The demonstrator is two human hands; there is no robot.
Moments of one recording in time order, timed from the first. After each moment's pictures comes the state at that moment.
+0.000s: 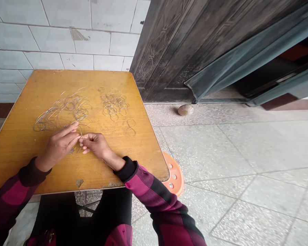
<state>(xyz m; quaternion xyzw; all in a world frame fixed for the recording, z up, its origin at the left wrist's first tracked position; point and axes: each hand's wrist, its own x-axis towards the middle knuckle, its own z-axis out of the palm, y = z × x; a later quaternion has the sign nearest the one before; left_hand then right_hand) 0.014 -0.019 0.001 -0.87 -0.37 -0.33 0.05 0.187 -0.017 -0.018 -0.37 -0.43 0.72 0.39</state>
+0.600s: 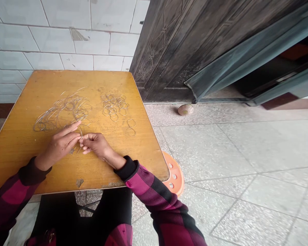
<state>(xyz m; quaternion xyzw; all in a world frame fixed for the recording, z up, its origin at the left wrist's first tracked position) 0.016 -0.019 0.009 -0.88 -0.36 -0.32 -0.01 0.191 -0.015 -0.019 -0.37 -0.41 0.75 0.37</state>
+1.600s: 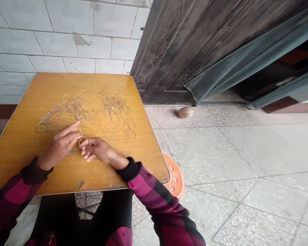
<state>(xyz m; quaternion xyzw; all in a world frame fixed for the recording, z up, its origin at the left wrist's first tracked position) 0.013 -0.015 0.004 -0.85 -0.38 -0.36 0.00 0.202 -0.017 -0.018 -0.33 -0.42 0.80 0.26</state>
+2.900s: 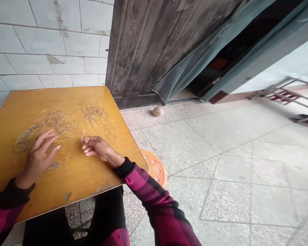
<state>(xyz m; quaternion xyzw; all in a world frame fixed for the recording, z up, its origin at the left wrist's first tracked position) 0.007 -0.008 0.010 -0.83 -0.38 -0.41 0.03 0.251 -0.005 0.002 -0.39 -0.30 0.78 0.39</state>
